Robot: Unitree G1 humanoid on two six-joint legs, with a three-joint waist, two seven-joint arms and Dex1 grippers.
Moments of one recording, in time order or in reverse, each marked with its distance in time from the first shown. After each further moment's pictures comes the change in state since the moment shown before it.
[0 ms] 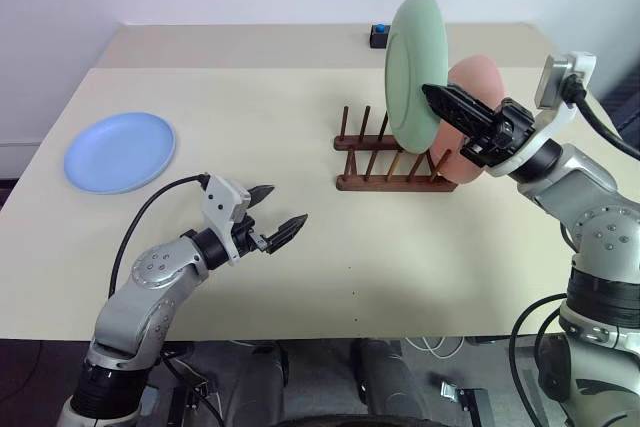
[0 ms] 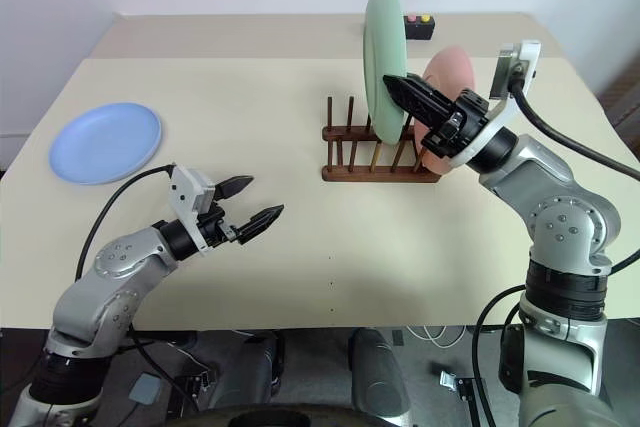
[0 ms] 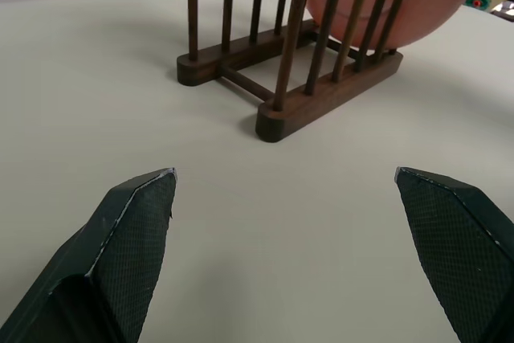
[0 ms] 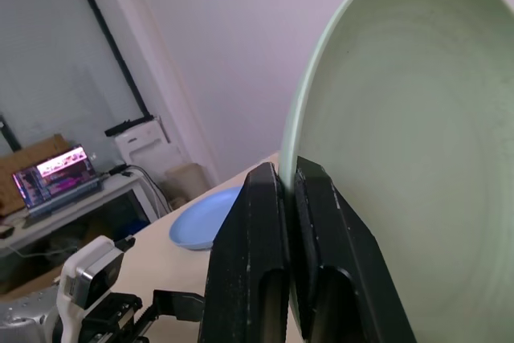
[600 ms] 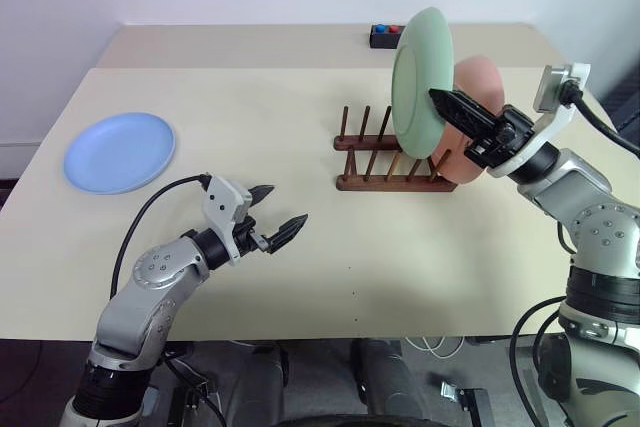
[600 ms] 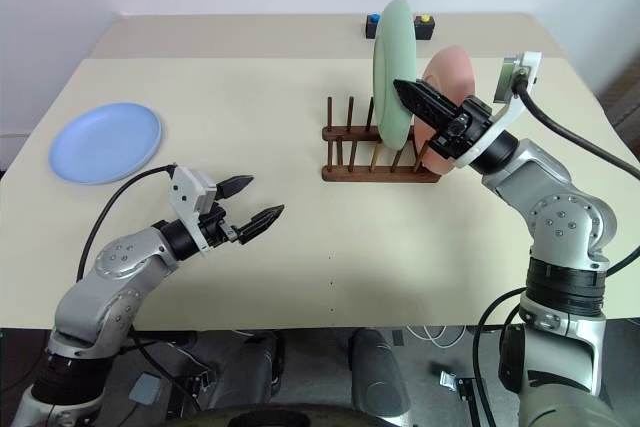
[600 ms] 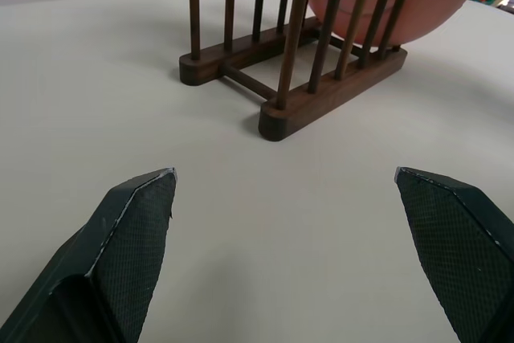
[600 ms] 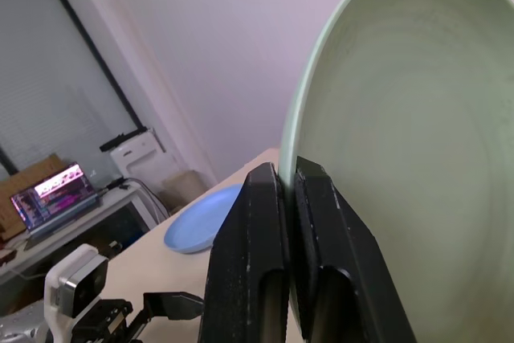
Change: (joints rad) left arm 0.000 -0.007 0.000 -0.002 0.025 0.000 -0.004; right arm 0.000 0.001 -0.015 0.085 0.003 0.003 0.019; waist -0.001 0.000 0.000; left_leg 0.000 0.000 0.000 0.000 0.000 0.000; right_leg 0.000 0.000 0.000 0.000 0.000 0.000
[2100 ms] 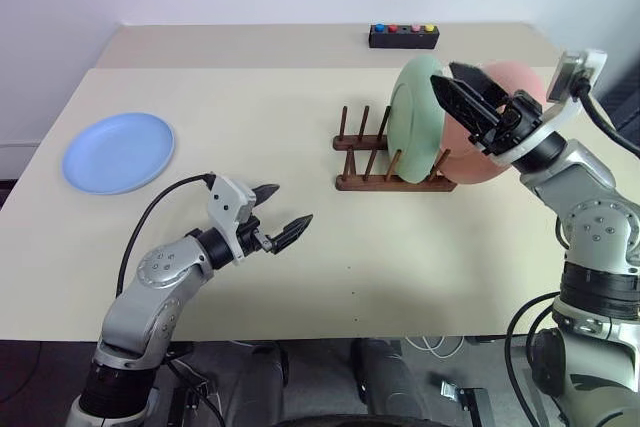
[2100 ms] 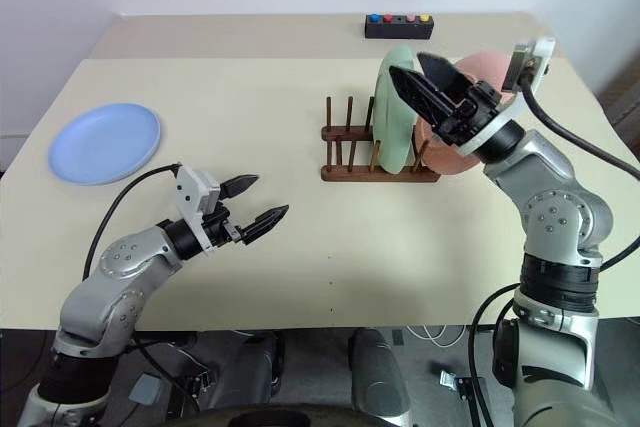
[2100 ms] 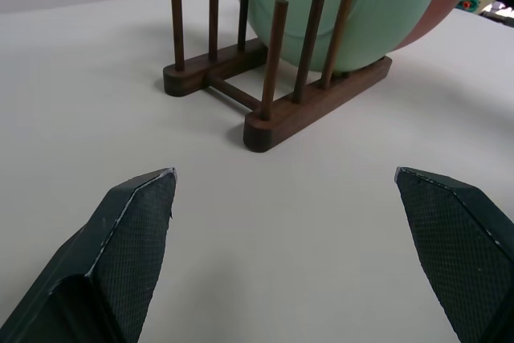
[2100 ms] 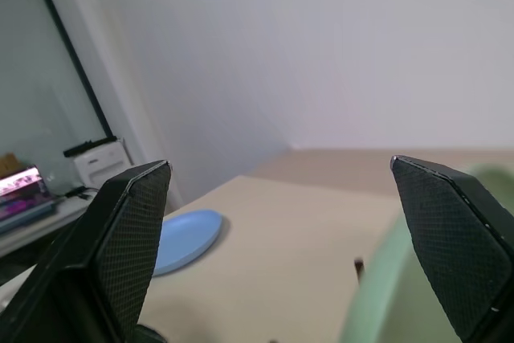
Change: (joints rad) left arm -0.010 -0.024 -0.005 -0.002 0.012 -0.003 -0.022; right arm -0.041 0.022 0.021 -0.058 -0.139 -0.151 0.038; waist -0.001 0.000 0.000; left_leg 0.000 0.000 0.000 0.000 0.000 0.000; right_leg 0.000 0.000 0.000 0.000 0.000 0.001
